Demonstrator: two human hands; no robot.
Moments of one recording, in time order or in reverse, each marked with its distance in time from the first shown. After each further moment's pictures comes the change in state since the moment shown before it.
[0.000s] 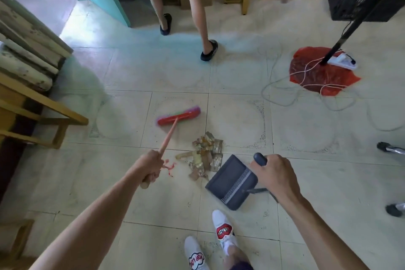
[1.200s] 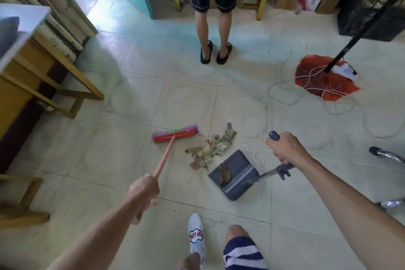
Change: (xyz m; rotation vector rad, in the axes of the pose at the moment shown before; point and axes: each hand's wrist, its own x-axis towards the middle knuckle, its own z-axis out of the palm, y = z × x) left_hand -0.125 -0.188 0.090 0.340 0.016 -0.141; right_hand -0.061 0.033 -0.007 0.152 -0.198 0.059
